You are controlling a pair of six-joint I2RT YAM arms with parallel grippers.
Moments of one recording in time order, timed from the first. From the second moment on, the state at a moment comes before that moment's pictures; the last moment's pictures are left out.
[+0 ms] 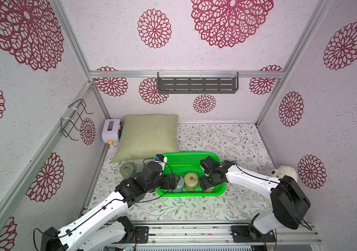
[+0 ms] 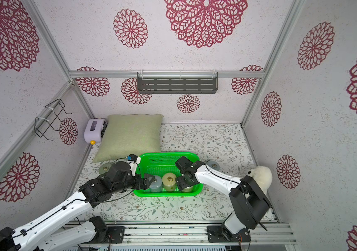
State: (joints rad) left arm -0.76 0.95 0.79 -0.54 0.01 -0.62; right arm 0.76 1.53 0.99 -0.77 0.08 0.33
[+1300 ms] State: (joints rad) left arm -0.78 0.84 0.74 -0.48 0.01 -0.63; right arm 0.39 1.09 0.93 -1.07 0.18 0.42
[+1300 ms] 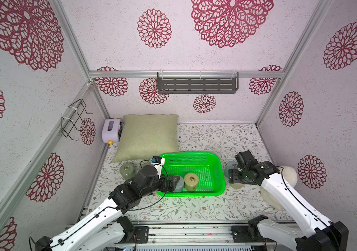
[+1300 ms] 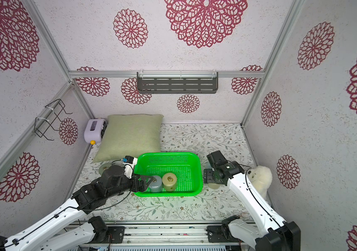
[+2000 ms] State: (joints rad) left arm -0.80 0.82 0.73 -0.48 -0.02 -0.63; right arm 0.31 1.23 0.77 -0.86 0.10 0.47
